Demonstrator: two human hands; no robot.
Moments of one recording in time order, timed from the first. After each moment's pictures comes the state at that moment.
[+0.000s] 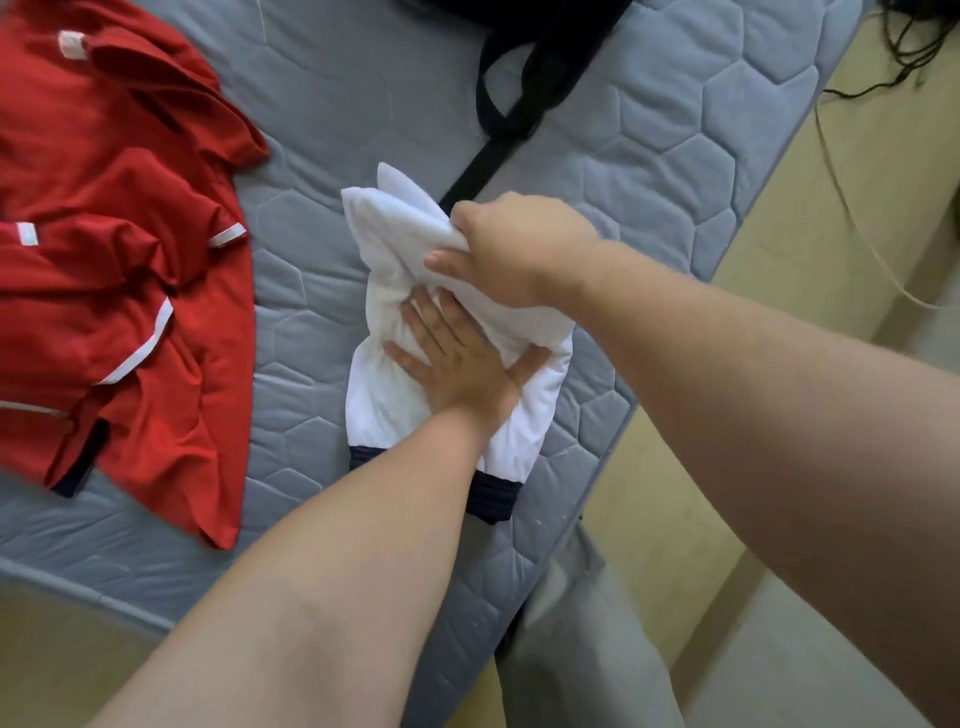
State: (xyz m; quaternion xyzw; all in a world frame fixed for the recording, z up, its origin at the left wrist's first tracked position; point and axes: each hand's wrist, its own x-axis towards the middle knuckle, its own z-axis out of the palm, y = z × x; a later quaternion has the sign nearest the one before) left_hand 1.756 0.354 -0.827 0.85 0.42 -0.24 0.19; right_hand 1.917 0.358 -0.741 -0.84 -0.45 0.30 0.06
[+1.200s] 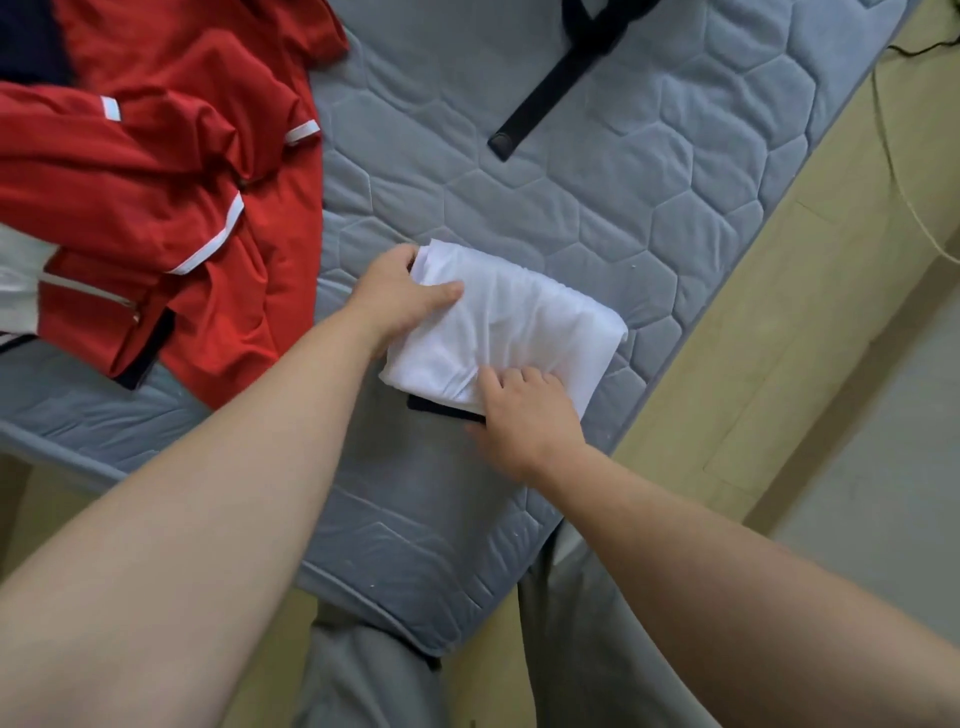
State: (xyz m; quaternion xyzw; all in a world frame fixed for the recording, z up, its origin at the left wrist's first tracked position) left_hand 1.668 0.496 -0.775 0.69 0.45 -0.22 0.53; right_hand 1.667 0.285 -0.756 -0.84 -0.39 0.38 0.01
